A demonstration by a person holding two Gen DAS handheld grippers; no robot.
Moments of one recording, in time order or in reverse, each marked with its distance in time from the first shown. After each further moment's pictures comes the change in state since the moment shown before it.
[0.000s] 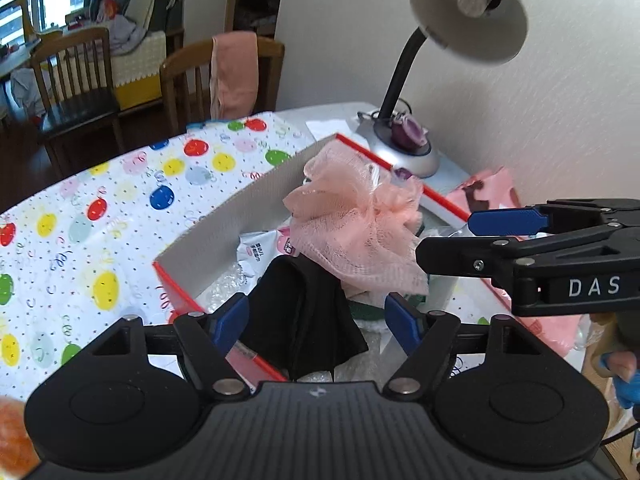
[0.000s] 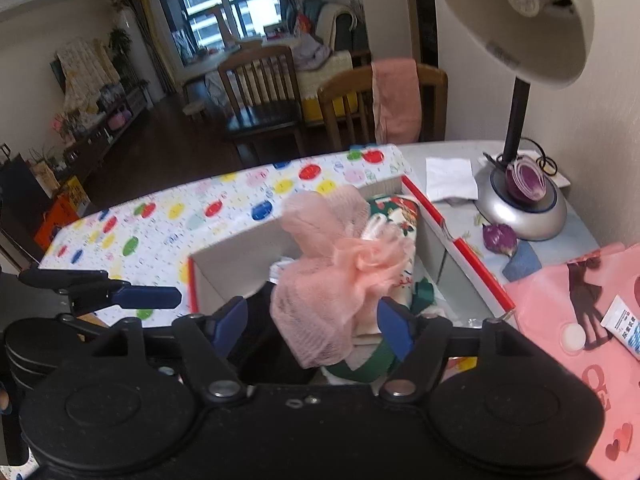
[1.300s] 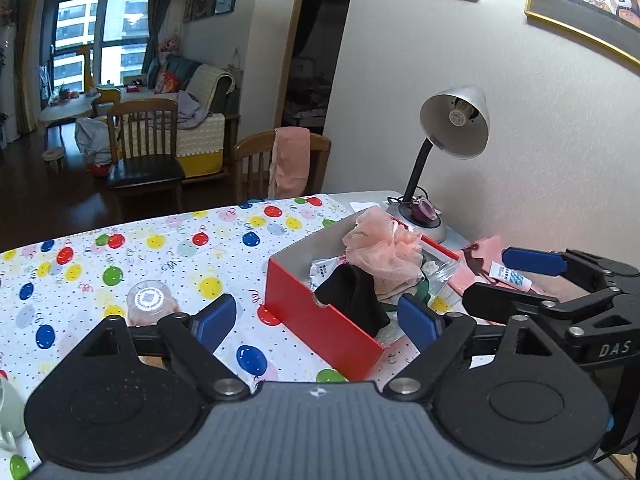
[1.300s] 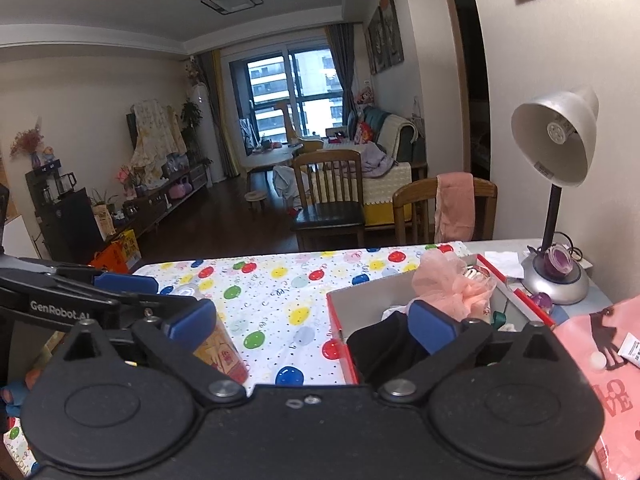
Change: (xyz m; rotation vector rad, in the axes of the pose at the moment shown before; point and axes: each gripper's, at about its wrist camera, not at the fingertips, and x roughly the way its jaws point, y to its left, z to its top) left arm -0.182 0.023 -0.105 -0.063 -0.302 0.102; right arm -0.112 0.112 -0.091 -0.132 -0.363 0.109
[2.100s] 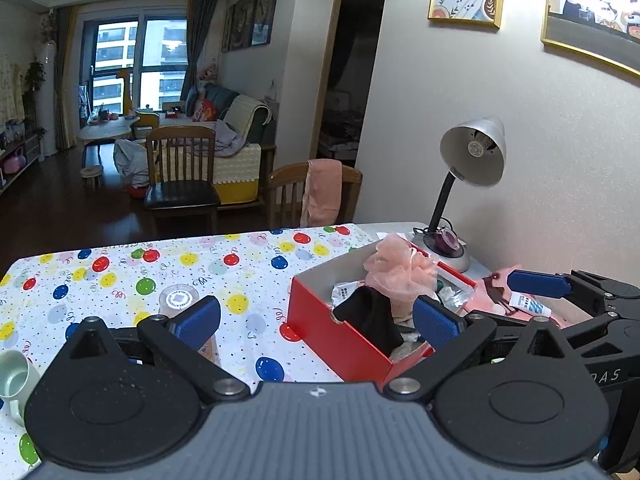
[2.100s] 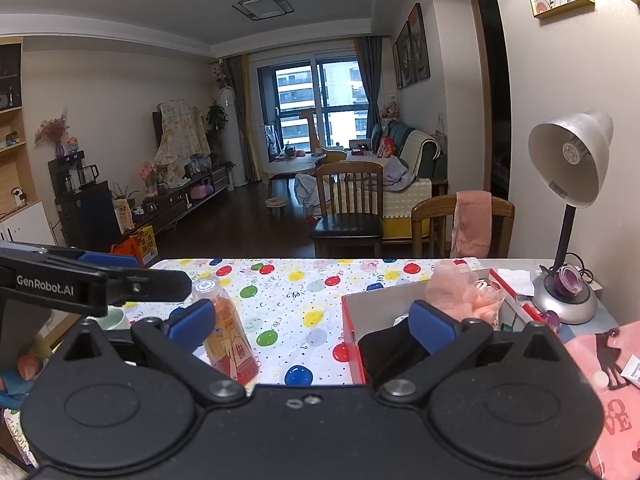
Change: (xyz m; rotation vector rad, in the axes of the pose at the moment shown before) left arm -0.033 -0.017 -0.013 -0.035 -0.106 0.108; right arm -0.019 0.008 -0.011 -0.070 -0.039 0.058
